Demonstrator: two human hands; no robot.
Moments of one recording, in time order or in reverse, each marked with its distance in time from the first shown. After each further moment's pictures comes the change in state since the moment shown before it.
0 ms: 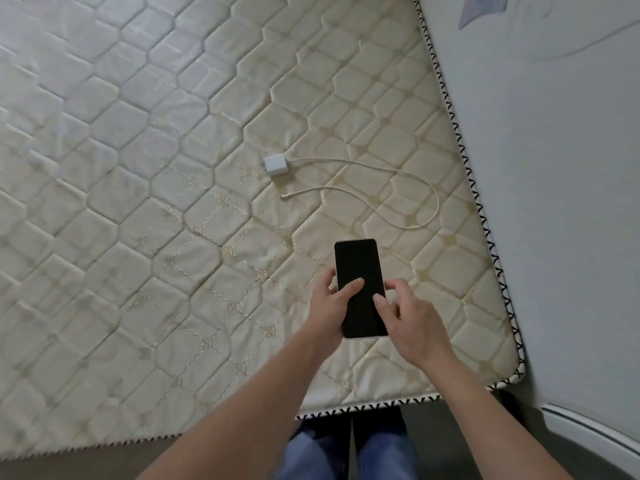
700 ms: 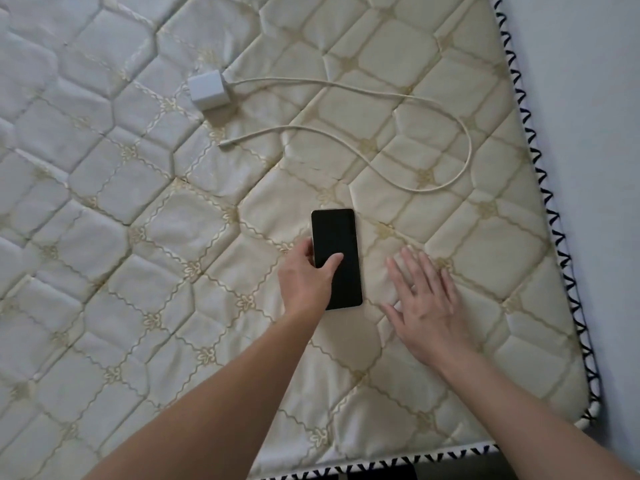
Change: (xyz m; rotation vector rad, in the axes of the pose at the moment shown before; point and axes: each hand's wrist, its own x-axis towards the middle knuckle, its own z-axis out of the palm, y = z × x) left_hand 0.216 -0.105 -0.011 0.675 0.389 0.279; right_hand 0.105 0.202 0.111 -0.632 -0.087 -0.039
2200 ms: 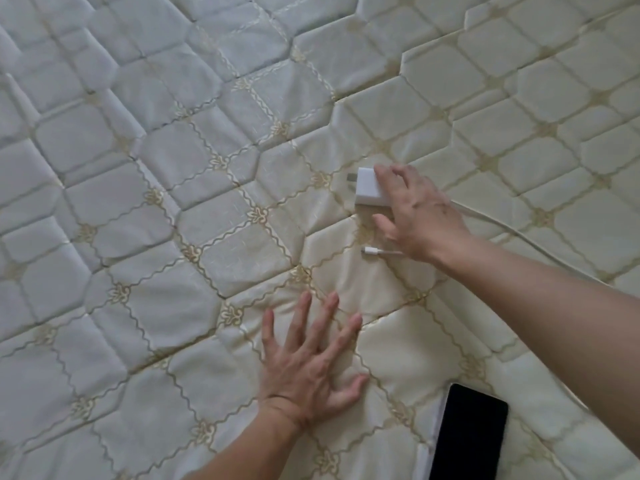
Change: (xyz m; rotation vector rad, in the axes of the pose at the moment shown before) left_hand 0.136 -0.086 -0.125 0.809 0.179 0.554; right_hand 0.342 -0.252 -0.141 -0.097 0.097 -0.436
